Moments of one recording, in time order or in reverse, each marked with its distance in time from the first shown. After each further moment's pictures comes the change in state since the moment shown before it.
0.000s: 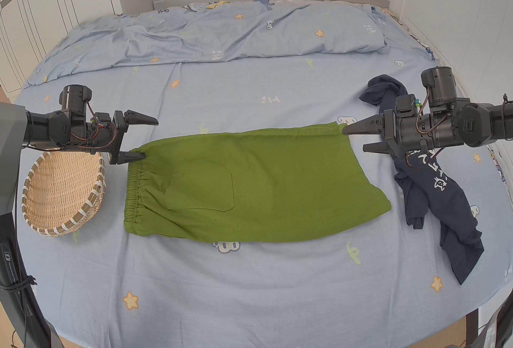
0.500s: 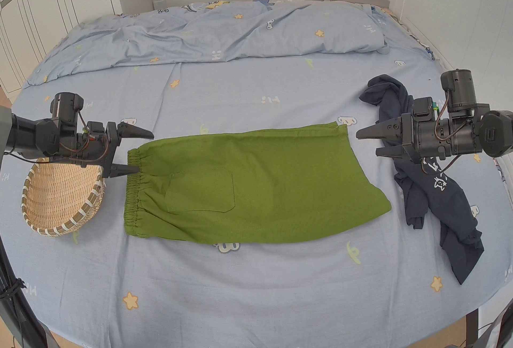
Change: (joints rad) left arm 0.007 -0.134 0.223 -0.016 -0.008 0.083; right arm -0.014 -0.137 0.162 -0.047 0.000 0.005
